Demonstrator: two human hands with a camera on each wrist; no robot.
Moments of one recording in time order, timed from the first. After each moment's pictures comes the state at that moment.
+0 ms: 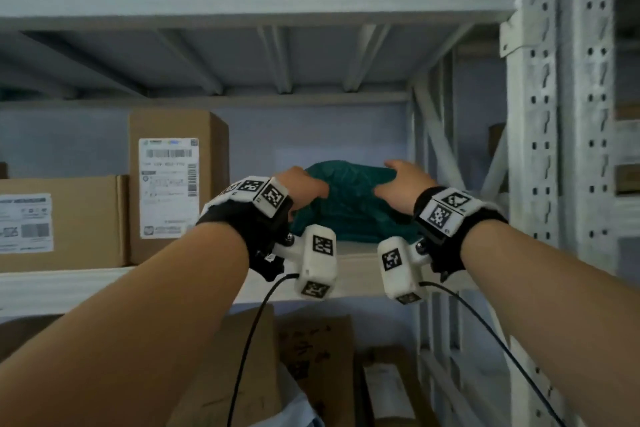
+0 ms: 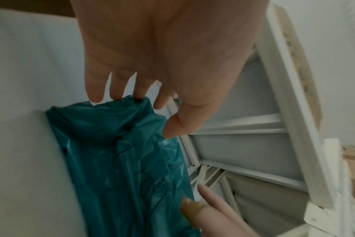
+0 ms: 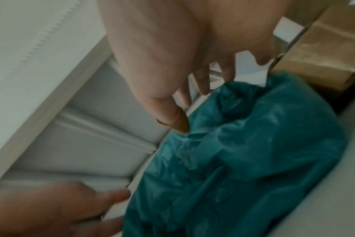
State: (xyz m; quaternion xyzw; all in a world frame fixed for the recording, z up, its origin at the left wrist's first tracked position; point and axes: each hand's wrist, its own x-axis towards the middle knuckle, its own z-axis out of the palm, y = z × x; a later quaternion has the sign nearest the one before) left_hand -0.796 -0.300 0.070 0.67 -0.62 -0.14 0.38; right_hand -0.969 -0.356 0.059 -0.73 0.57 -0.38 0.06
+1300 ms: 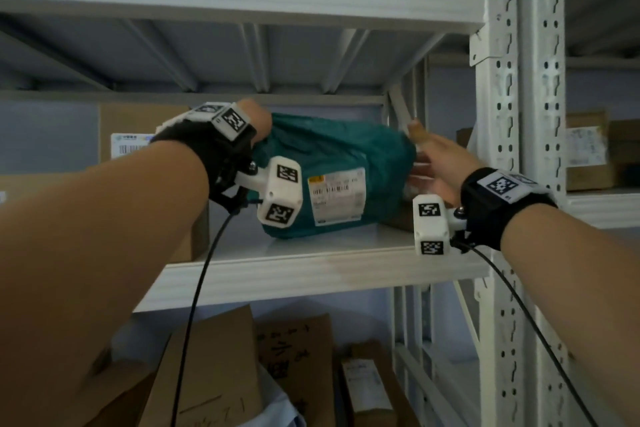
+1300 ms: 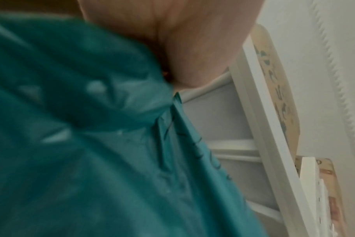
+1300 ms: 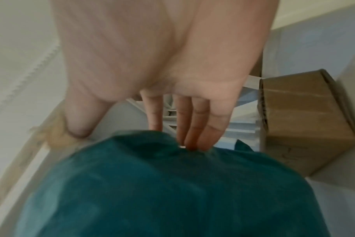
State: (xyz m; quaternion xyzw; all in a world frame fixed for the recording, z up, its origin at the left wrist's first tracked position) left_hand -0.775 -0.291 0.152 0.75 -0.60 0.28 -0.02; right_hand -1.022 -0.312 0.074 -0.60 0.36 -0.60 0.39
